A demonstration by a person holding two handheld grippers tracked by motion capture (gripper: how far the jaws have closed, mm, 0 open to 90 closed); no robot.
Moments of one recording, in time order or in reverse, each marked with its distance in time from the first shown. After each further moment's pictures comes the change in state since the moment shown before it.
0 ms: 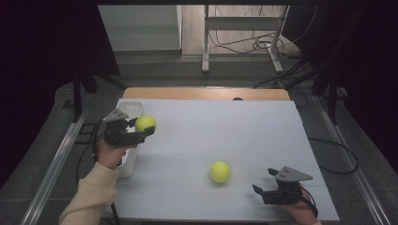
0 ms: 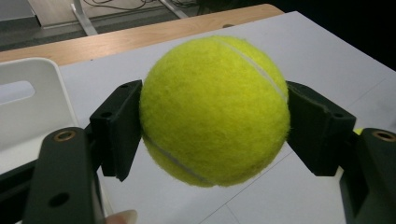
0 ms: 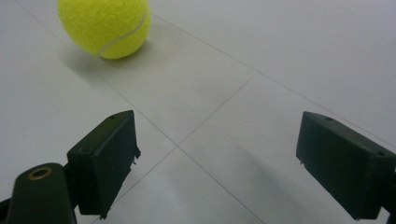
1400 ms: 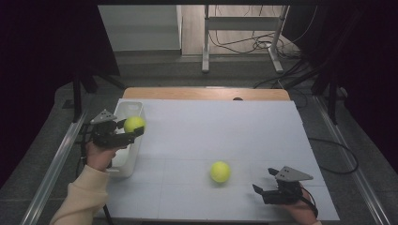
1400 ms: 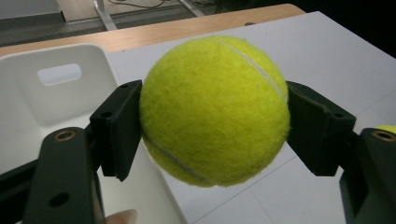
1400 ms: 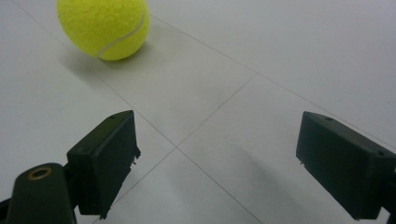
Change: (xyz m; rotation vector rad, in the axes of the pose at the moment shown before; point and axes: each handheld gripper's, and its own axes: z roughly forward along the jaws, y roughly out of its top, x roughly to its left) left arm 0.020 -0.010 -0.021 0.001 0.069 -0.031; right arm -0.001 0.000 0.000 -0.004 0.002 0.005
